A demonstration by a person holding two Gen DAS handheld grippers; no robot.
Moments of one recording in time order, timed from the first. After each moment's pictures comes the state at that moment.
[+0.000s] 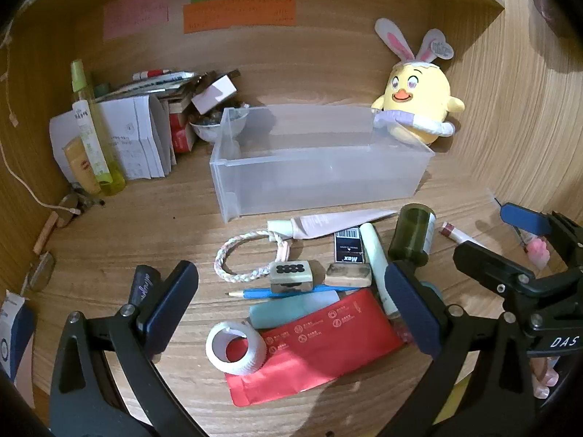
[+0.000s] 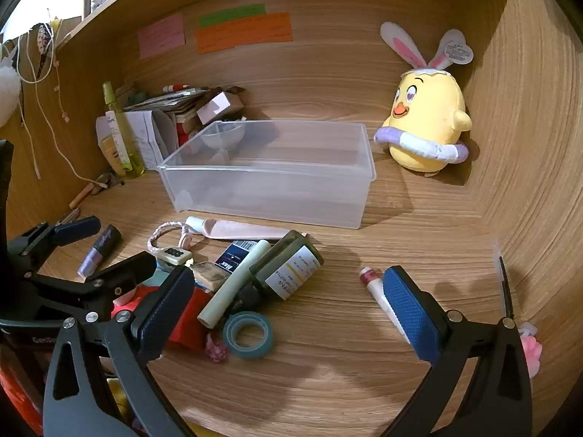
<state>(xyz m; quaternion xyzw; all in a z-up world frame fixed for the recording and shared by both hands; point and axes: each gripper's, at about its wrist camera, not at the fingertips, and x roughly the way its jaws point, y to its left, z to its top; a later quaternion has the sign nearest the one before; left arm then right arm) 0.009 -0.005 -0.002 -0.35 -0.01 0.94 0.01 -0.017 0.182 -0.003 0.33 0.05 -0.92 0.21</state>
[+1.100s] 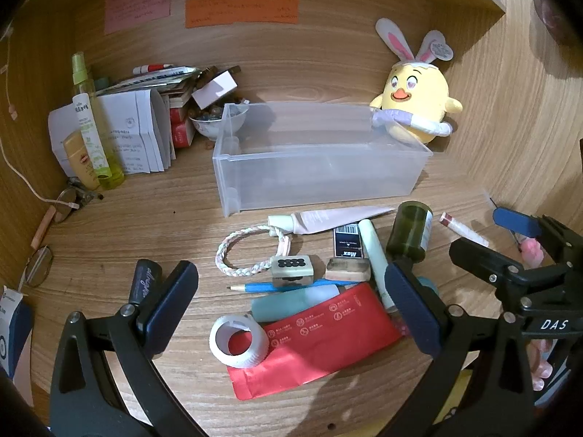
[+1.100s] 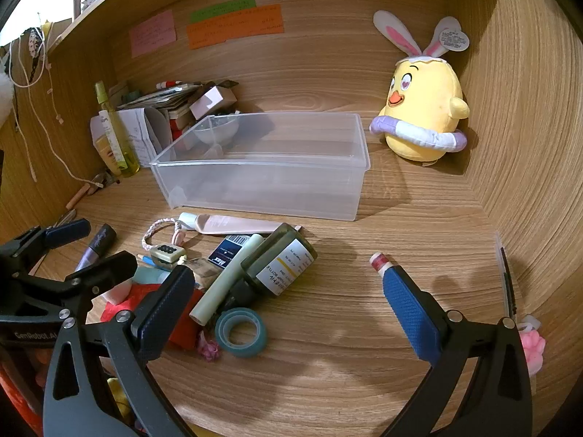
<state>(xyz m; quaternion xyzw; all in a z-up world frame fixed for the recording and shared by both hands) 0.014 -0.010 0.000 -0.35 -0.02 0.94 0.01 -0.024 0.186 -0.008 0.35 0.04 -0.91 0.21</state>
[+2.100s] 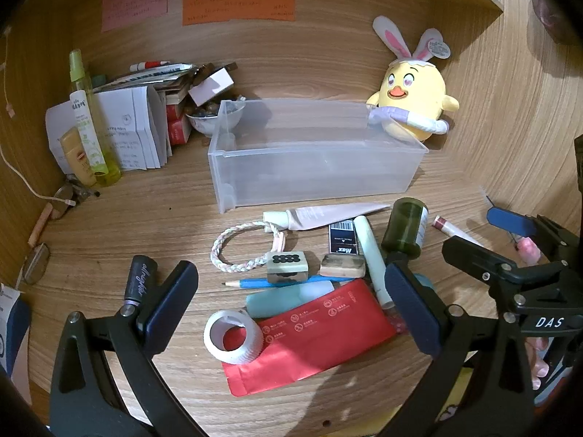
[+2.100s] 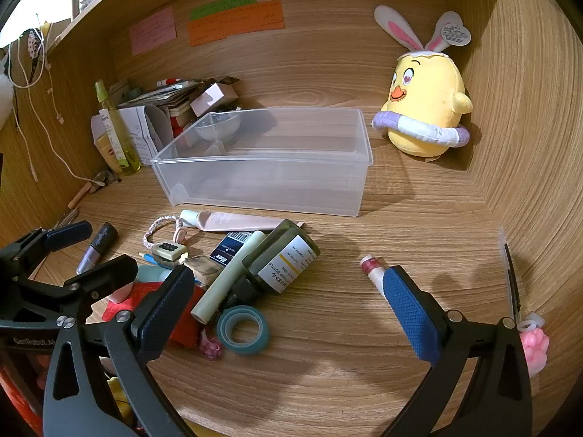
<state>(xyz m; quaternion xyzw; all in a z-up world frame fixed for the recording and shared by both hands) 0.013 -0.008 0.000 -0.36 -0.03 0.93 0.02 -0.024 0.184 -0.009 0.35 0.03 -0.91 0.21</state>
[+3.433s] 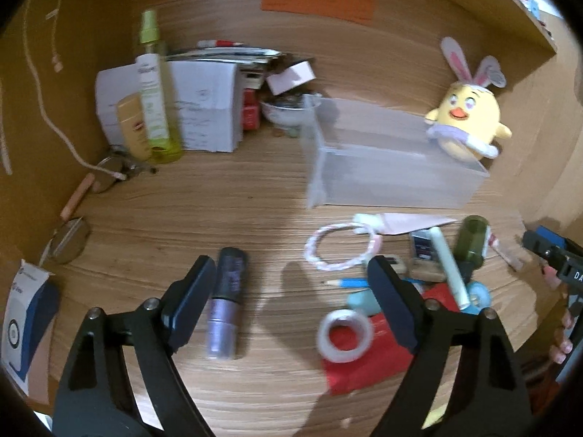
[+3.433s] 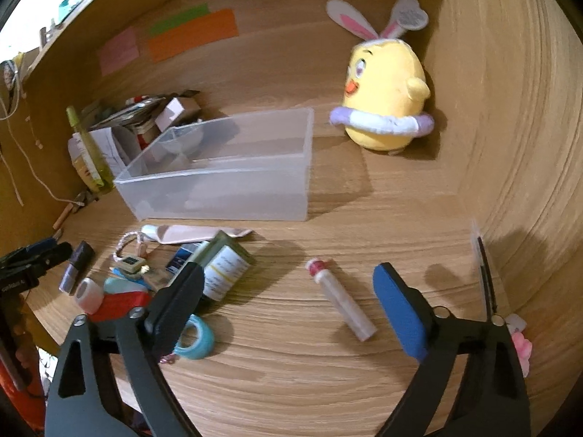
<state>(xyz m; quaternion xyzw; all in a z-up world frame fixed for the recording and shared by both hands) 0.020 -0.092 -0.006 -0.37 -0.07 0.93 -0.05 -0.051 0.236 -0.014 0.36 0.00 -0.92 0.18</state>
